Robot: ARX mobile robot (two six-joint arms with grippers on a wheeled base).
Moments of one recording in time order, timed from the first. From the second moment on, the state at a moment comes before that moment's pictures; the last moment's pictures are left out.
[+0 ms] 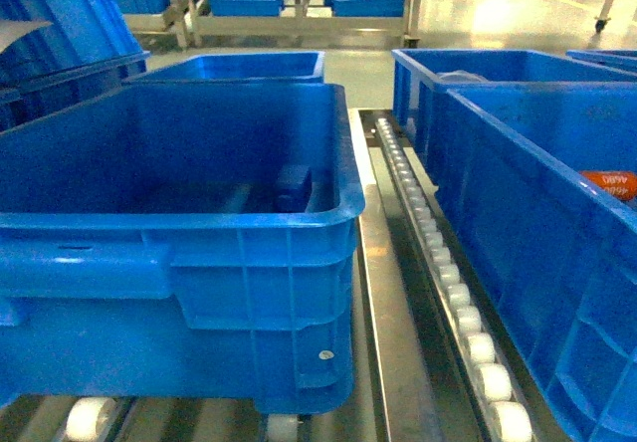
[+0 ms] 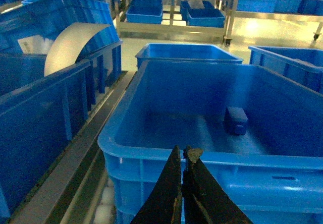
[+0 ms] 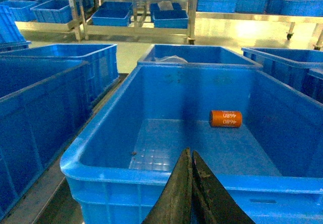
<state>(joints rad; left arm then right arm) 0.00 0.64 0.01 0.62 0.00 -0.01 0.00 0.56 0.01 0.55 0.00 -0.01</state>
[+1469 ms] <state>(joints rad) 0.00 0.01 0.01 0.00 0.00 -0.01 0.00 0.00 0.01 0.00 0.00 -0.01</state>
